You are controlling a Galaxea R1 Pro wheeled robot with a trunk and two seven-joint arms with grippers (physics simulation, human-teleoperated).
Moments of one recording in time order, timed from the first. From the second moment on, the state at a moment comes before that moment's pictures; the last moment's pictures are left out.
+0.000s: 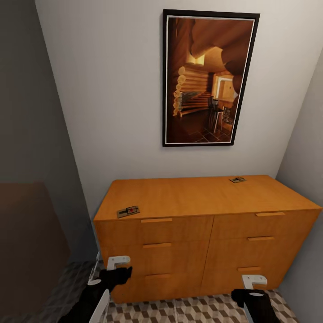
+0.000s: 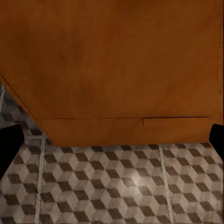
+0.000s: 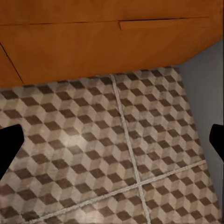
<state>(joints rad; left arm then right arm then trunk) -0.26 -0.03 -0.14 -1.05 0.21 0.43 0.13 -0.23 -0.03 -0.17 -0.95 0.18 0.53 -0.13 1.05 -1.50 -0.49</state>
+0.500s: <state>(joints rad) -0.26 -0.03 -0.14 -1.42 0.21 0.64 0.13 -0.23 -0.03 -0.17 -1.37 0.18 0.81 -0.13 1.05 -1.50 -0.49</state>
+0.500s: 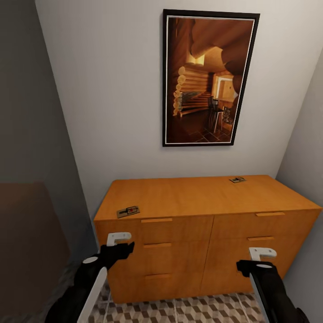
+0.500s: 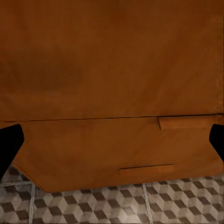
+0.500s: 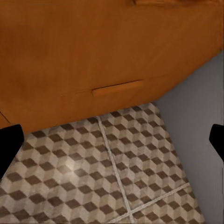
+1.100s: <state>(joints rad) -0.27 -0.10 -0.15 -1.54 0.21 0.76 0.13 -0.30 -0.03 -0.17 -1.56 0.19 1.04 -0.13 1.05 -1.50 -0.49</state>
